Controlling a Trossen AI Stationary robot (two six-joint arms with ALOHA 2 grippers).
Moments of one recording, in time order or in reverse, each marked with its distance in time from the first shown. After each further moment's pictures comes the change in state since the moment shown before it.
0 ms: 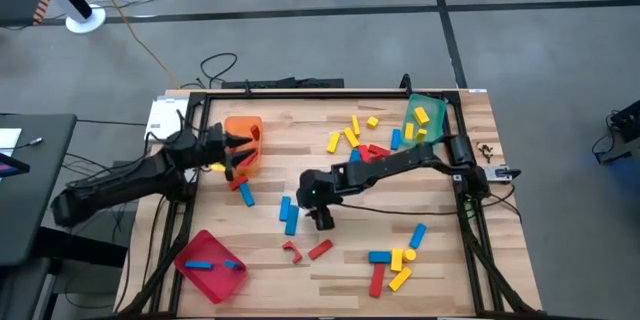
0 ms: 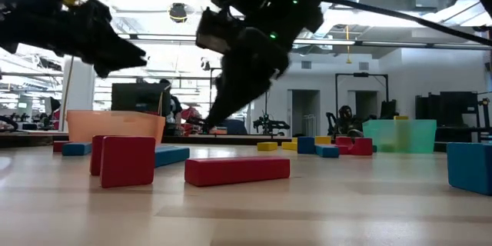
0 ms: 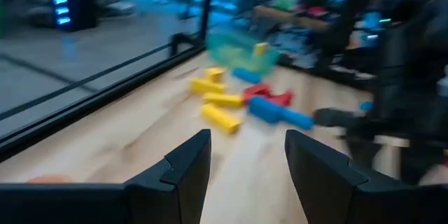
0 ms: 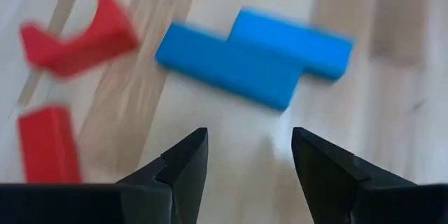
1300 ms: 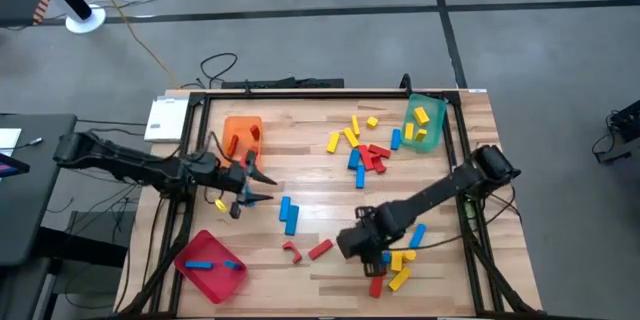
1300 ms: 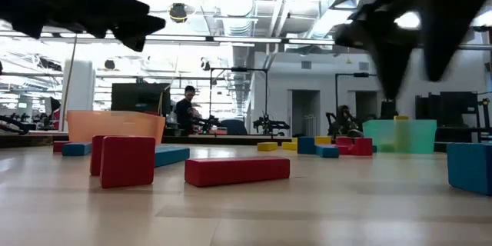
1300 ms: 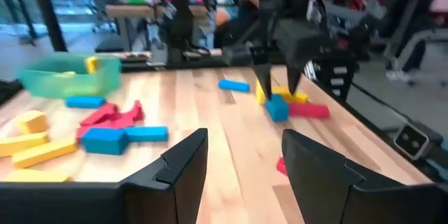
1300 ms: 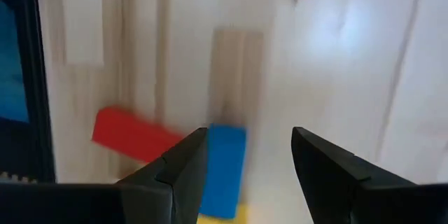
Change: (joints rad) left arm -0.562 0.556 0.120 0.448 -0.058 0.160; right arm 0.380 -0.193 0.000 -0.616 0.058 0.506
